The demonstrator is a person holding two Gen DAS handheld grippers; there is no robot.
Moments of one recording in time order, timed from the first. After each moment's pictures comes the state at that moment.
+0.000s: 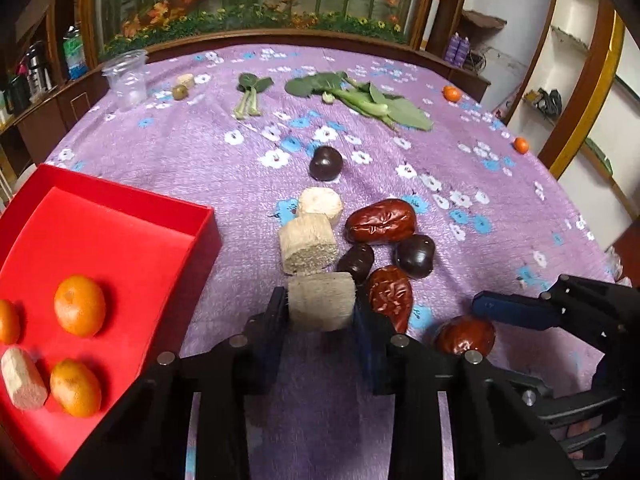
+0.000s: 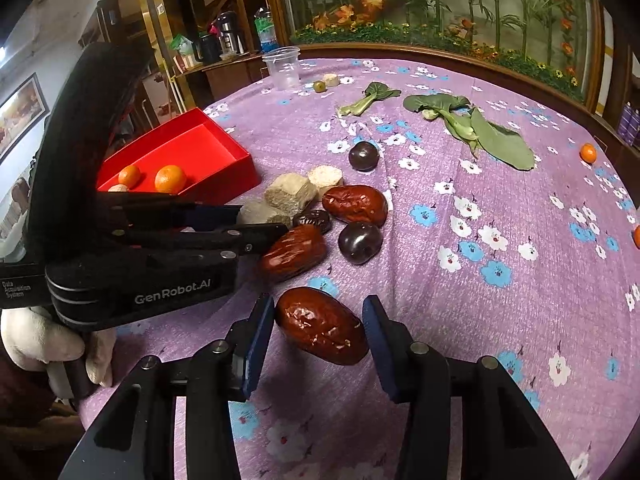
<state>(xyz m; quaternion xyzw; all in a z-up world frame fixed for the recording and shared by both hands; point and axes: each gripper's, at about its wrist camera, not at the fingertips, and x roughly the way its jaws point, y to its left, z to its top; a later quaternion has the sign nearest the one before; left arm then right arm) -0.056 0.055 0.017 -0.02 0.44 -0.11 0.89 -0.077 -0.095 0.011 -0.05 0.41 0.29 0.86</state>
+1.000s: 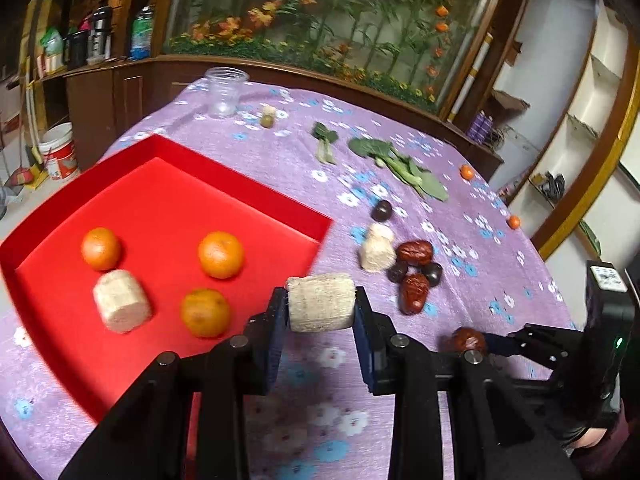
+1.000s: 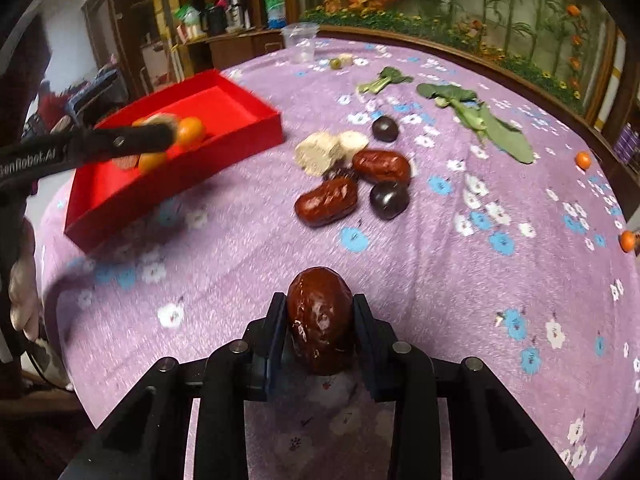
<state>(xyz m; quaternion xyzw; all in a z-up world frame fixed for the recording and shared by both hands) -0.130 0.150 0.059 -0.13 0.37 -0.06 0.92 -0.109 -0.079 0.016 -0.09 0.43 0.27 0.86</state>
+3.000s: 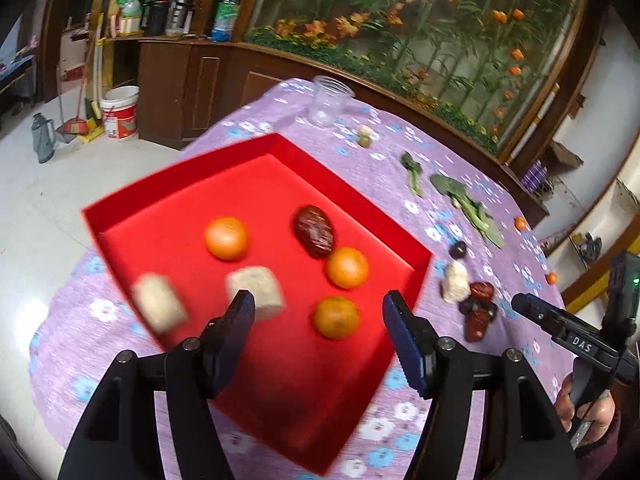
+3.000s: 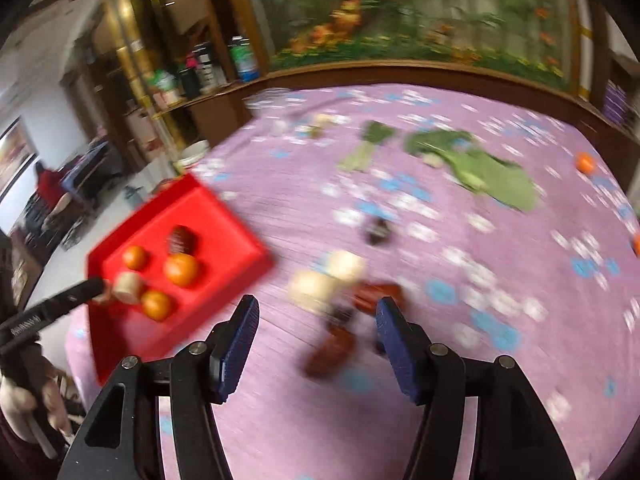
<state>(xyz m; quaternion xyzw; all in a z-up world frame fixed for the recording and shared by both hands) -0.146 0.217 0.065 -0.20 0.38 0.03 0.91 -0.040 -0.089 0.052 0.03 0.41 0.24 0.88</state>
